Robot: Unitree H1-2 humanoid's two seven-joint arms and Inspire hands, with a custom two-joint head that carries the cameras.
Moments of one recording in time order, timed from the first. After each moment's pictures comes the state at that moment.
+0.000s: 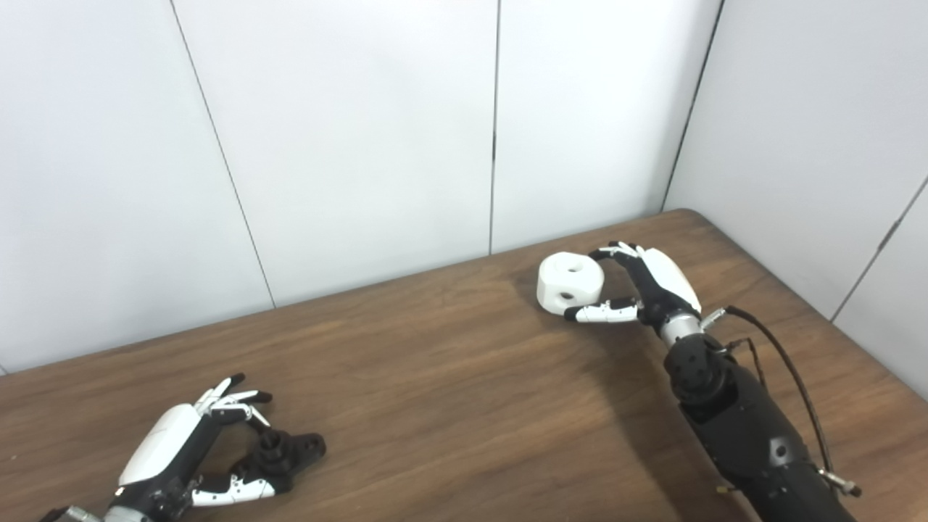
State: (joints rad) left arm -0.41 0.40 -0.28 0.44 0.49 -0.43 -0.08; right arm -0.35 -0.47 -0.04 0.25 -0.49 0.25 -0.08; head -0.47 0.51
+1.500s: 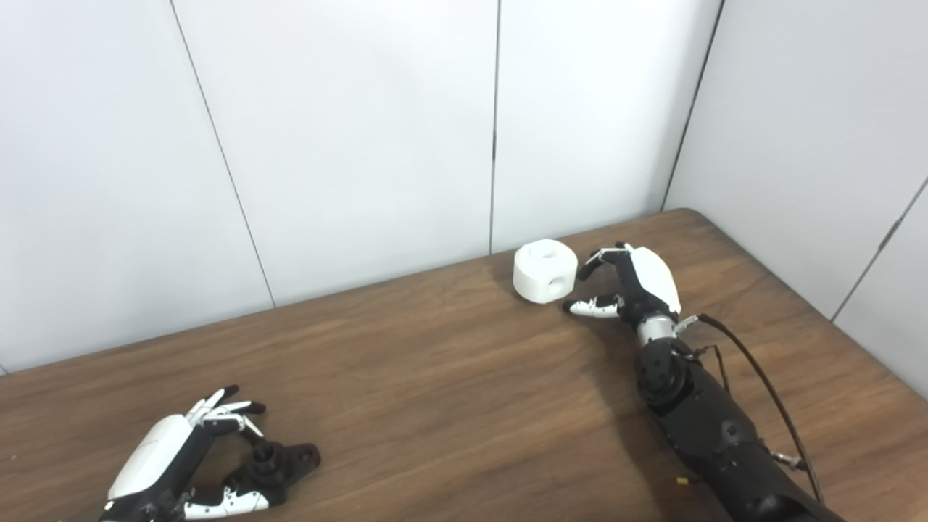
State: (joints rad) left arm -0.36 0.41 -0.25 0.34 0.50 -0.38 -0.12; right arm -0.47 -0.42 0.00 0.58 -0.47 0.07 -0.37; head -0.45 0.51
